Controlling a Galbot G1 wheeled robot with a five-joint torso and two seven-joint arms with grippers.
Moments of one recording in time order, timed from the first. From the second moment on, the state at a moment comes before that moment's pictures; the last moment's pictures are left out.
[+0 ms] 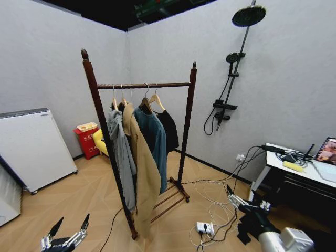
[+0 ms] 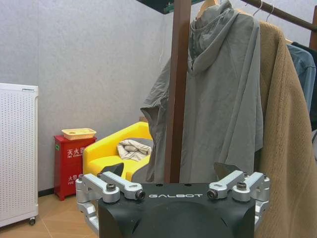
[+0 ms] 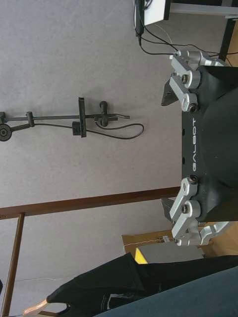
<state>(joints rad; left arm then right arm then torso) 1.94 -1.35 -0.90 -2.27 -0.51 -0.14 0.13 -1.77 1.33 0.85 2.50 0.51 -0.26 0.27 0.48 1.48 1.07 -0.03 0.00</state>
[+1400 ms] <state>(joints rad) 1.94 -1.35 -0.90 -2.27 -0.51 -0.14 0.13 -1.77 1.32 0.85 2.50 0.51 -0.27 0.27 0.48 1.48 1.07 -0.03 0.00</state>
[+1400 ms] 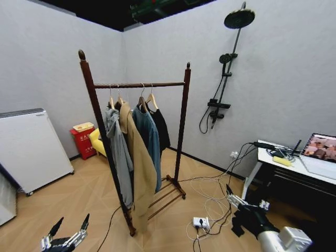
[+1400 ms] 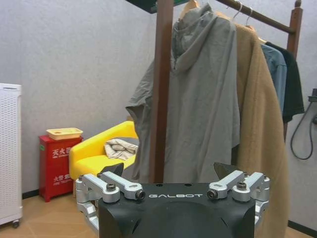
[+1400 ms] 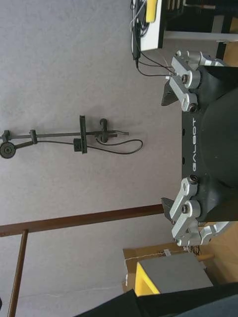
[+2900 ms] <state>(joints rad) 1.94 -1.35 -0.90 -2.27 -0.51 -0.14 0.14 -1.77 1.32 0.85 2.50 0.51 -0.27 0.27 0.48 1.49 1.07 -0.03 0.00</state>
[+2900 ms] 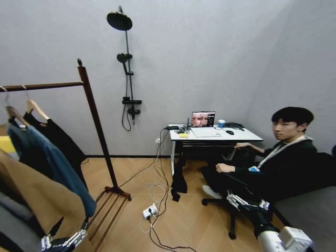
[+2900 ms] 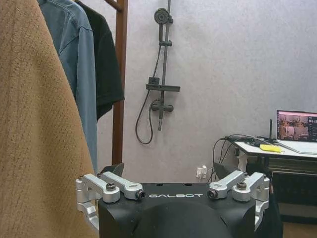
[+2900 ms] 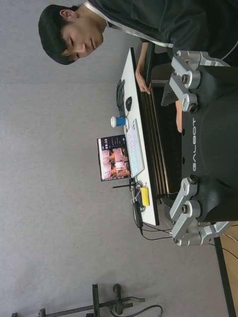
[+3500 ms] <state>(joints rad) 1.94 -1.35 -0.90 -2.27 -0.51 -0.14 0.14 -1.77 1.32 0.85 2.50 0.51 -0.27 0.27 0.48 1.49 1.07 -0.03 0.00</state>
